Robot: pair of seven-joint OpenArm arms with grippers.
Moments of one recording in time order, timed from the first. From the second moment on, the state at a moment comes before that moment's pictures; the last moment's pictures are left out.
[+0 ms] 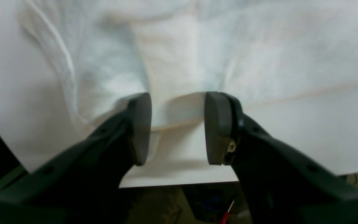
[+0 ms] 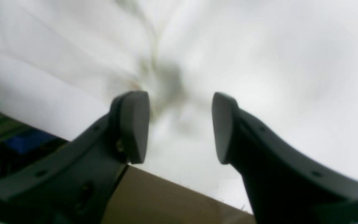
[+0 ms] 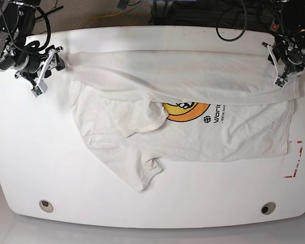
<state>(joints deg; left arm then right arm) 19.8 -19.1 -28.3 101.5 -0.8 -43.0 59.7 -16.6 24.4 29.1 103.4 42.4 40.9 -79.6</state>
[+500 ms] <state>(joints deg) 17.8 -17.1 -35.1 105.8 -0.9 -43.0 62.3 -9.2 7.4 25.2 105.9 41.3 41.0 -83.7</state>
